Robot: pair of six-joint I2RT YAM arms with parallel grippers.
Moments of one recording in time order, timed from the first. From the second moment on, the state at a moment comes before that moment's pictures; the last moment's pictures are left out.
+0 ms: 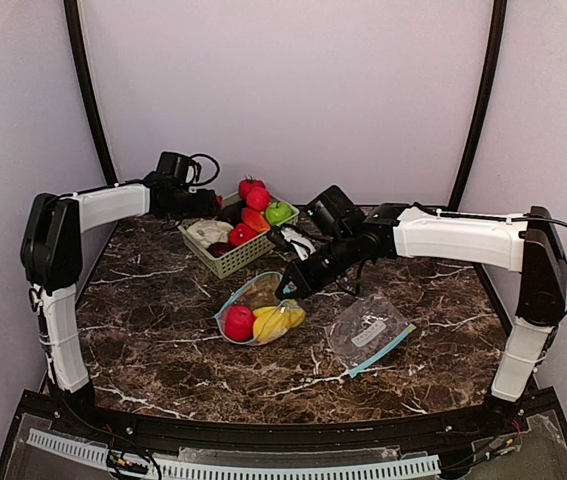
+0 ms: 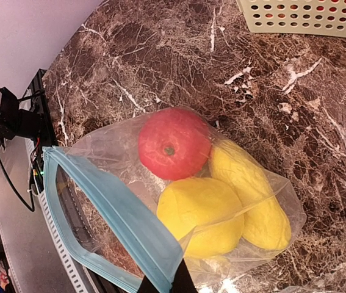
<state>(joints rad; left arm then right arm) -0.31 2.07 1.69 -0.31 -0.01 -0.27 0.89 1.81 1.46 -0.55 -0.44 0.25</state>
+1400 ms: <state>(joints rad) -0.86 1.19 0.84 -0.21 0.30 -0.45 0.89 1.81 1.50 -0.56 -0.43 0.25</state>
